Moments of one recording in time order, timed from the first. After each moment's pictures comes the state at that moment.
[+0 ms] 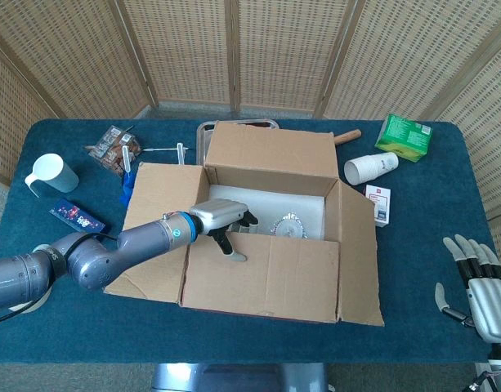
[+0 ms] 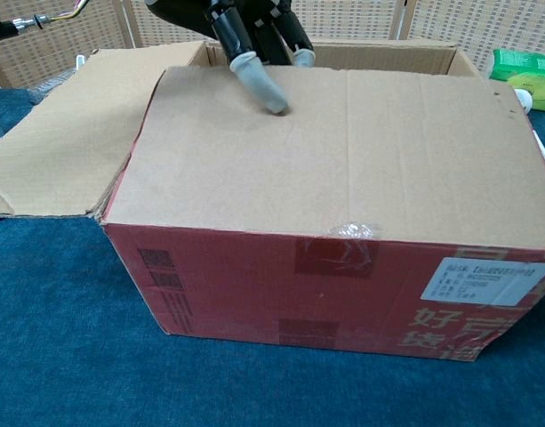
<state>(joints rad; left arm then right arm) -1.31 -1.10 -0.30 -1.67 0.79 0.15 -0.22 0.04 -0.99 0.03 -1.75 -1.55 1.50 0.01</state>
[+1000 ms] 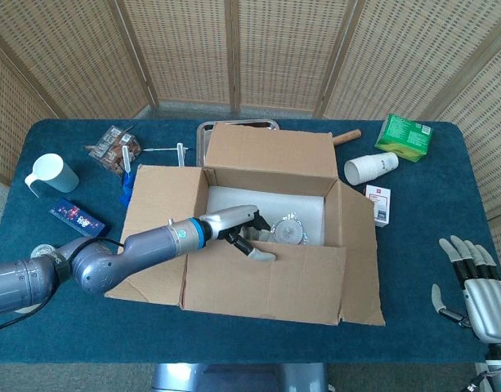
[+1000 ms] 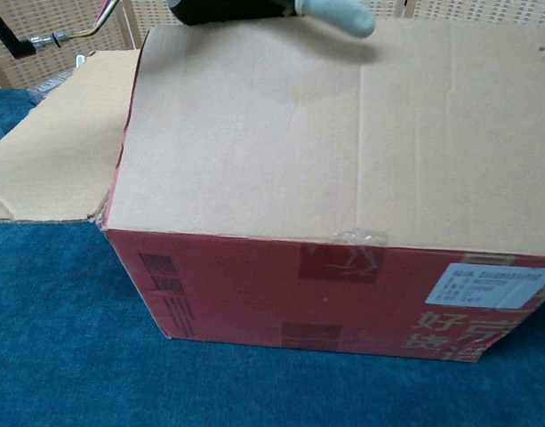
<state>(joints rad) -1.22 -1.15 -0.45 -1.69 0.79 0.09 -0.46 0.04 -0.99 0.03 -1.75 -1.55 1.49 0.01</state>
